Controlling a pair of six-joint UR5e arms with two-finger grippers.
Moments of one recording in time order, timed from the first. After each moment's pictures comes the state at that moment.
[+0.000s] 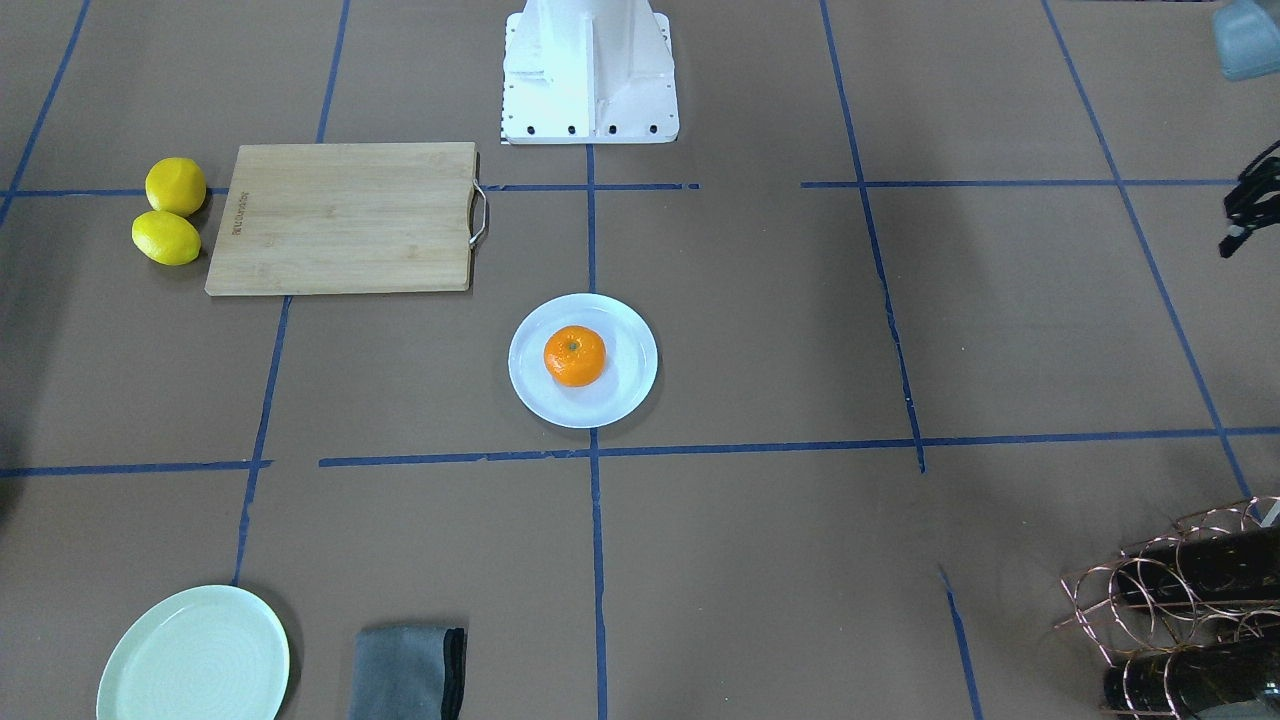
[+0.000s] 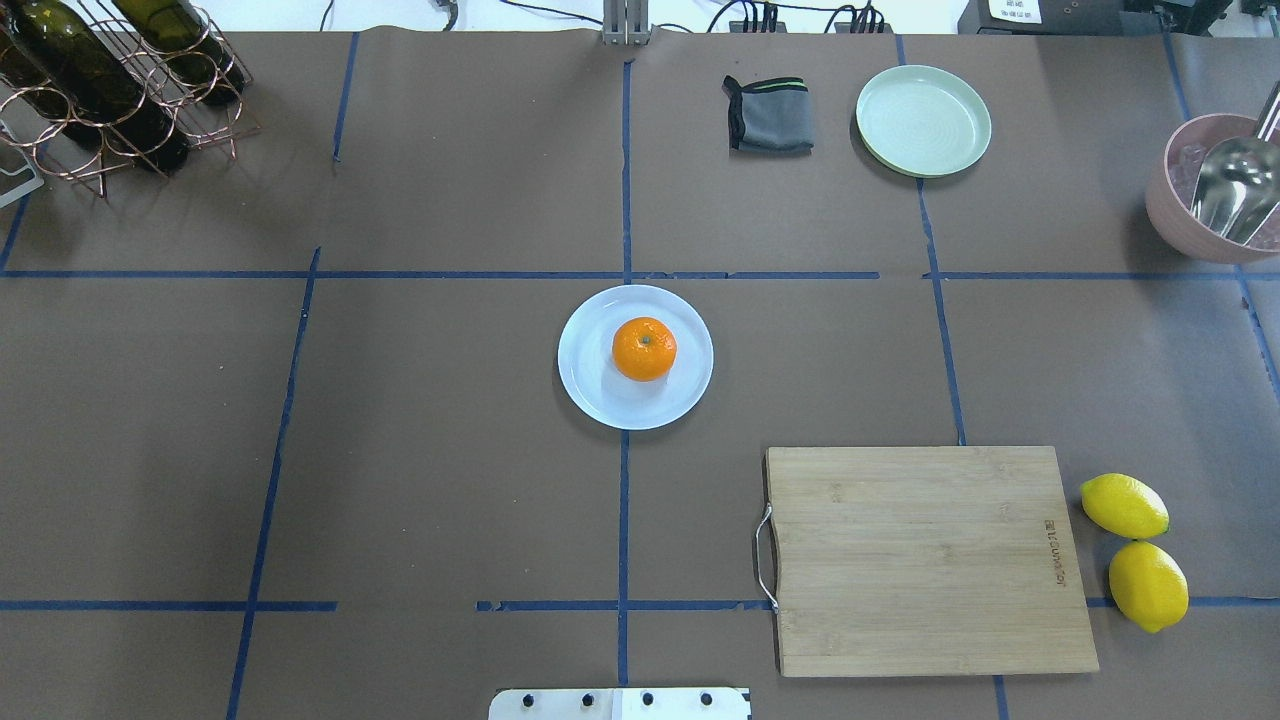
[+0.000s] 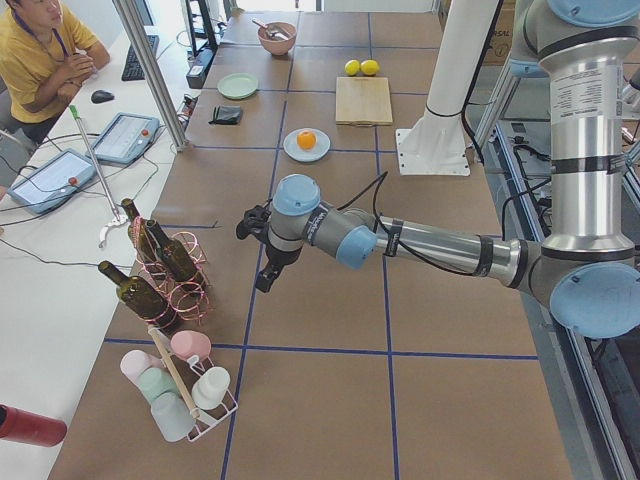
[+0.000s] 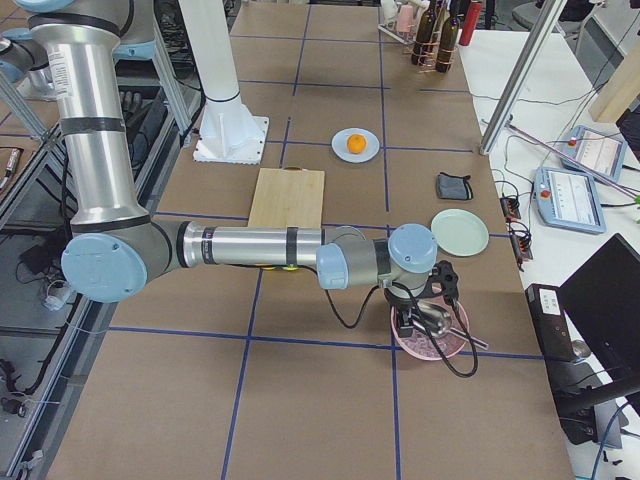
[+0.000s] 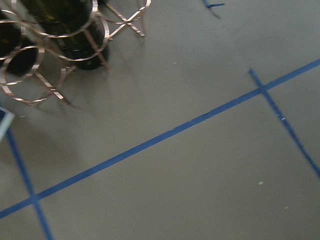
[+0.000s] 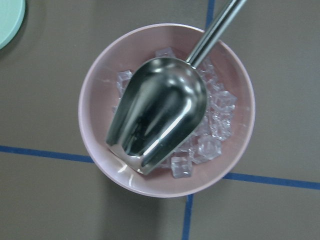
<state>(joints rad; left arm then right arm) -1.46 -1.47 -1.84 -1.80 -2.29 0.10 1.59 -1.44 1.47 -1.47 2.41 -0.02</state>
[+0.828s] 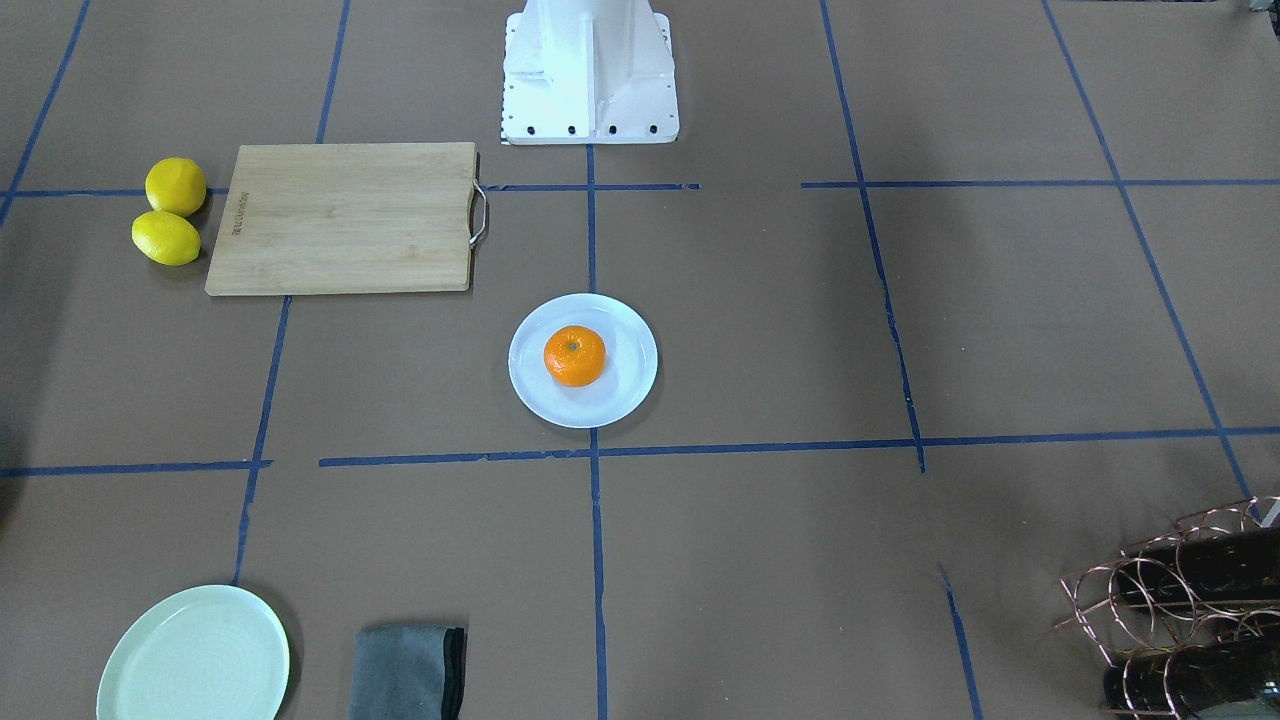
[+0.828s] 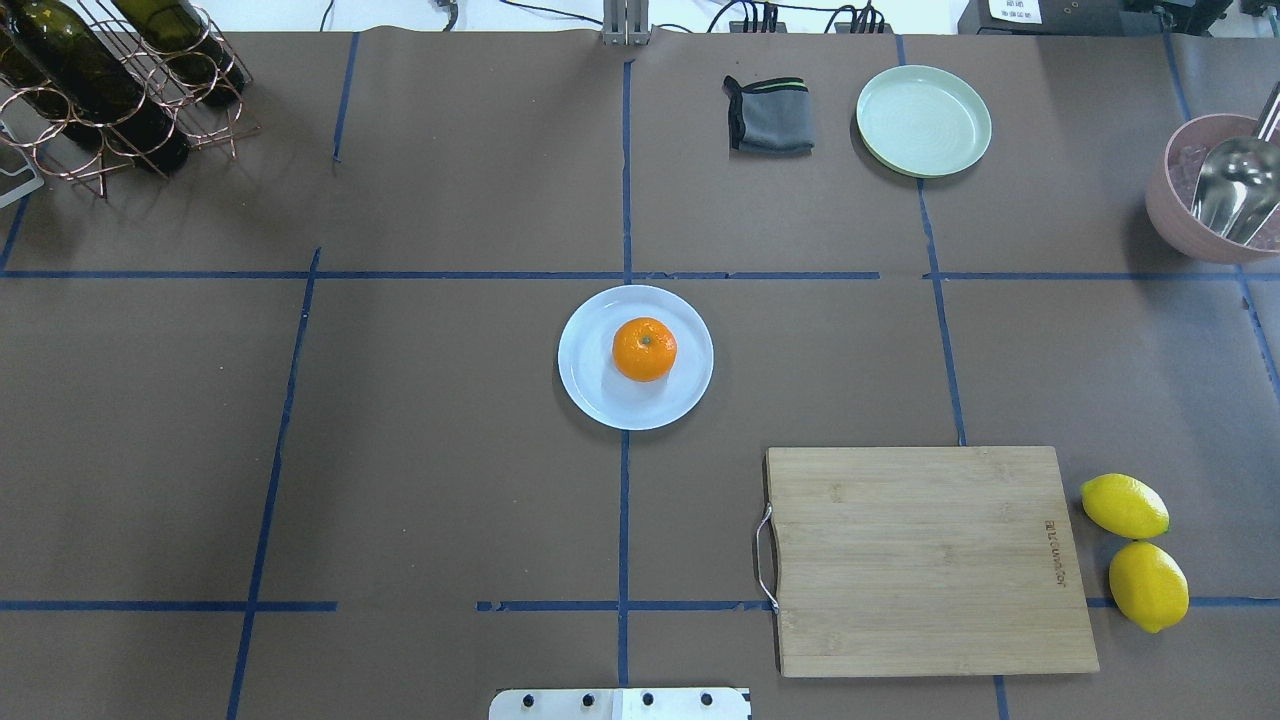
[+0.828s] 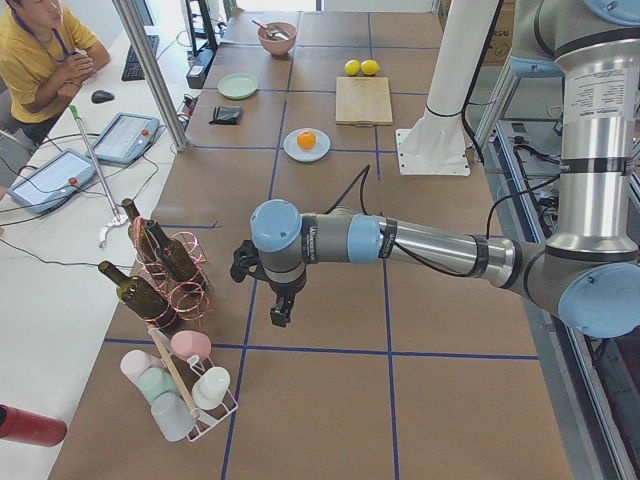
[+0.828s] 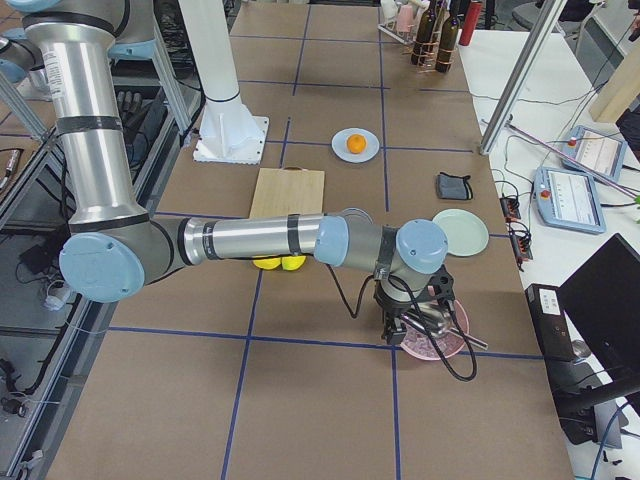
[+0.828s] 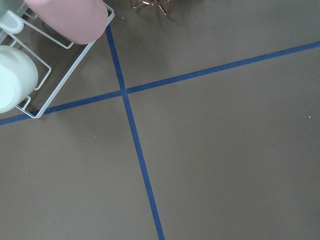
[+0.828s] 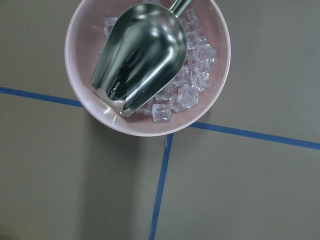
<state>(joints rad) -1.59 -1.51 -1.81 -1.38 -2.43 0.26 1.62 -1.43 1.57 -1.84 2.38 -0.31</state>
